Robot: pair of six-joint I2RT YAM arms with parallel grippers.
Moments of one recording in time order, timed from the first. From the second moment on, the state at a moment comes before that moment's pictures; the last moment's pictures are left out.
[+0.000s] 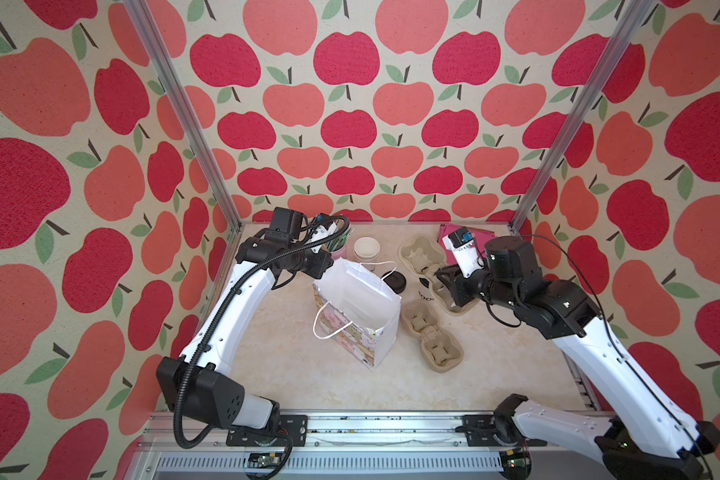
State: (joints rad) left arm -0.28 1.45 1.54 -0.97 0.39 0.20; right arm 0.71 1.10 1.45 -0.92 -0.04 0.03
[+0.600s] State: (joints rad) left arm -0.28 1.45 1.52 -0.95 0.39 0.18; right arm 0.87 1.32 1.61 -0.82 -0.18 0.09
